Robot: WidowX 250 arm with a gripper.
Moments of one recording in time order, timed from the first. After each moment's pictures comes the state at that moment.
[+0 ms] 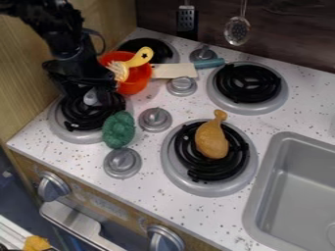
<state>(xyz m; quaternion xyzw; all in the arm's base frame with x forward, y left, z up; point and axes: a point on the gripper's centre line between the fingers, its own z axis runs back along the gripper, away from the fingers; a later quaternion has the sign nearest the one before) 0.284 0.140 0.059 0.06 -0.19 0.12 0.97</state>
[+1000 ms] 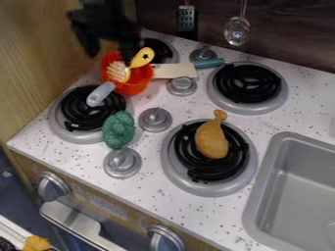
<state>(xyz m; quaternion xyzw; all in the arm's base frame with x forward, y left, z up) 0.328 0.109 0.111 0.06 -0.15 0.06 0.98</state>
